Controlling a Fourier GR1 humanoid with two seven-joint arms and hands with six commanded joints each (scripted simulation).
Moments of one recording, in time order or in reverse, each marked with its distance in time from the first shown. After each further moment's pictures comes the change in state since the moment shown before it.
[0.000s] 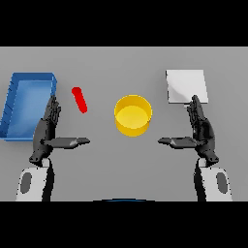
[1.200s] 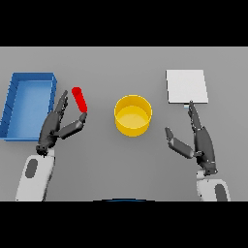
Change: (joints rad) left arm -0.137 0.083 -0.052 0.175 -0.162 -0.012 -0.012; right arm 0.118 -0.053 0.123 -0.135 0.240 -0.052 -0.093
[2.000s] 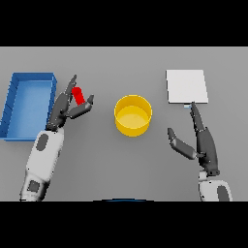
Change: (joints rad) left arm -0.295 -0.012 0.069 0.372 -0.014 0.027 -0.072; right arm 0.015 -0.009 -0.007 -0.017 -0.008 0.005 0.006
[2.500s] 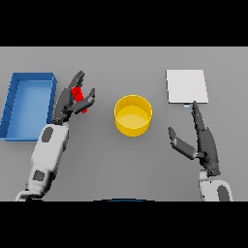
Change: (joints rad) left arm -0.111 -0.033 0.073 0.174 0.046 0.018 -0.101; right arm -0.001 -0.002 -0.003 -0.006 0.006 -0.008 0.009
